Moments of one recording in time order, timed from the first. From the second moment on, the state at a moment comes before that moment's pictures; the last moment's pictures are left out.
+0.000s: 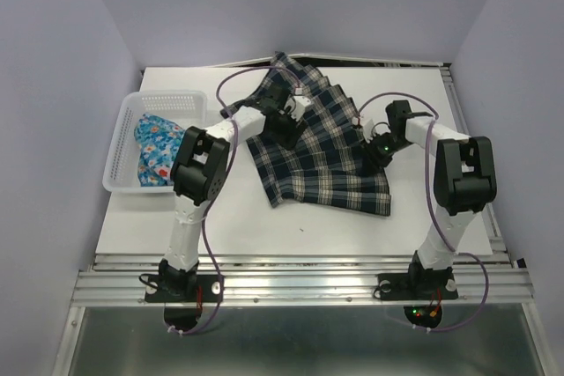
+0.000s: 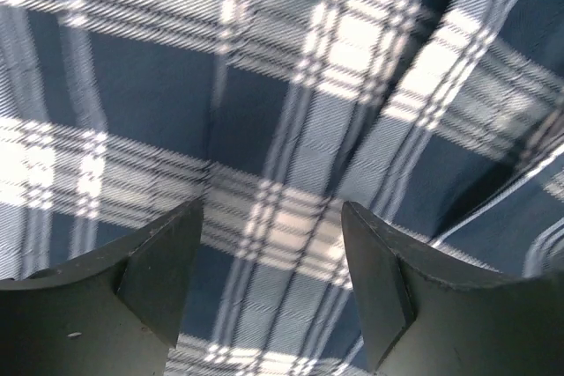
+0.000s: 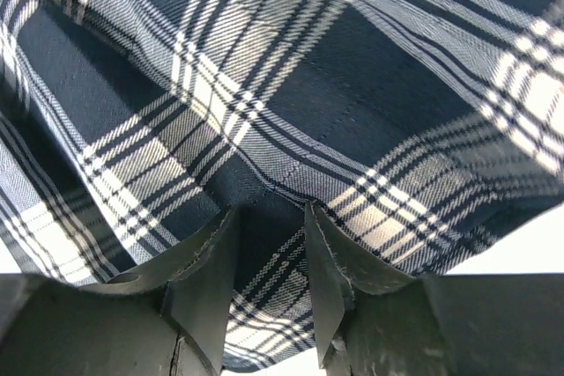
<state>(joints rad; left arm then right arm) -0.49 2.19 1.71 -0.49 0.20 0.23 0.07 1.93 1.30 -0.75 -0.50 -0.69</state>
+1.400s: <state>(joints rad) -0.56 1.20 0.81 -0.40 0.27 0.38 0.68 1.21 0.65 -0.92 0.00 -0.68</state>
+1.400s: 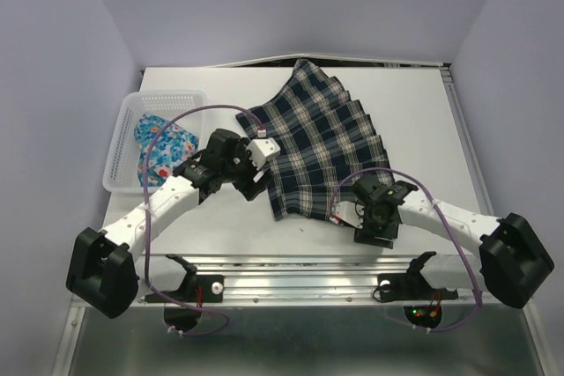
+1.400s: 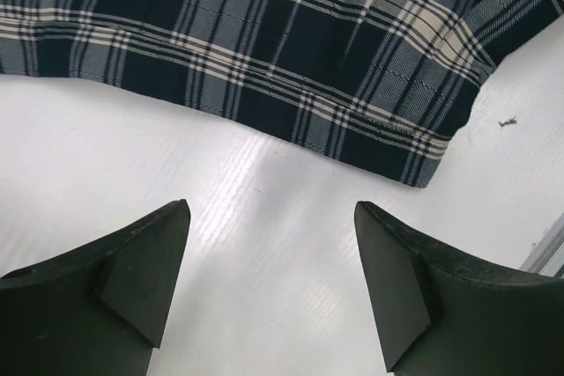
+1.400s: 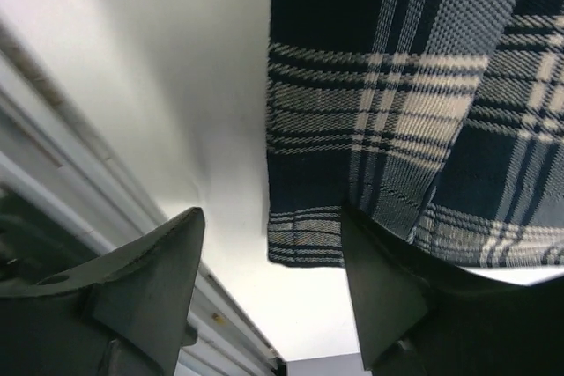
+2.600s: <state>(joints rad) -1.02 1.37 0.62 -0.16 -0.15 0.40 0.67 1.15 0.79 -0.83 -0.09 -0.51</state>
